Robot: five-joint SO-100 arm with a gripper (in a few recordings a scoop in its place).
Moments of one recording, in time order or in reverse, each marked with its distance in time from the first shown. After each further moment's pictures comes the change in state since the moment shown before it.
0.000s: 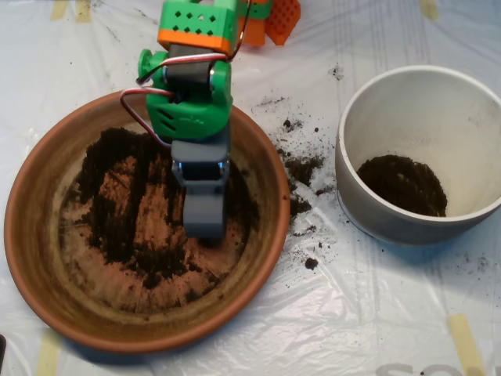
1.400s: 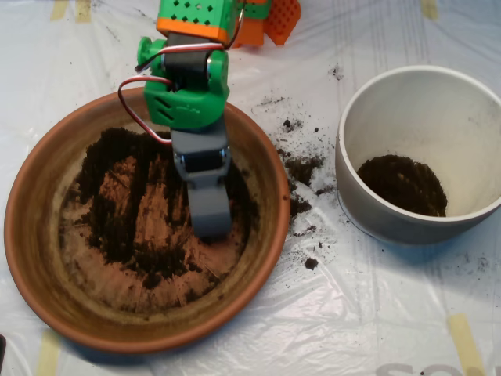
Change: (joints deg) arm 1.8 4.0 6.9 -5.4 -12.5
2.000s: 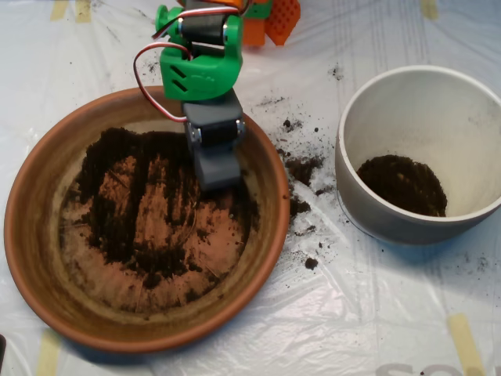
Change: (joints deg) arm -1.3 15.0 16.9 -6.9 -6.4
